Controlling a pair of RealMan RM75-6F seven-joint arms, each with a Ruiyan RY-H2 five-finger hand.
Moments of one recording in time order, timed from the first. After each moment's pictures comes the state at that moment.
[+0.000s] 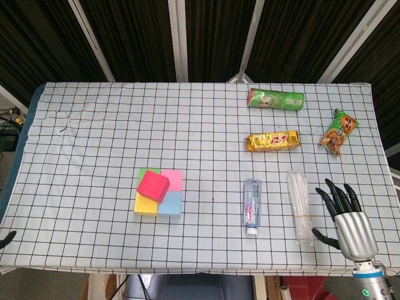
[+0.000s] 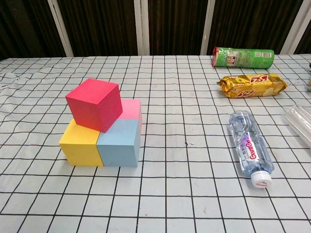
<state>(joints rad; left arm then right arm) 0.08 -1.04 -0.04 -1.77 1.50 1.66 0.15 0.07 -1.15 0.02 -1.70 -1.67 1.56 -0.13</state>
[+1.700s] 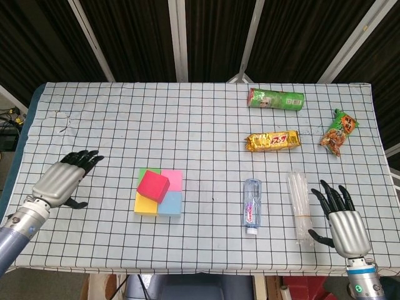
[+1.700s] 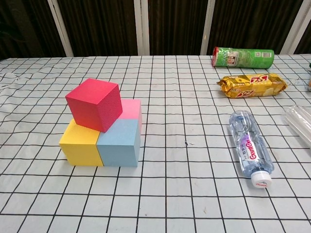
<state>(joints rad) -0.59 -0.71 -0.19 -2.17 0.98 0.83 0.46 0.09 -1.16 0.02 -1.75 -1.60 1.48 -0.19</state>
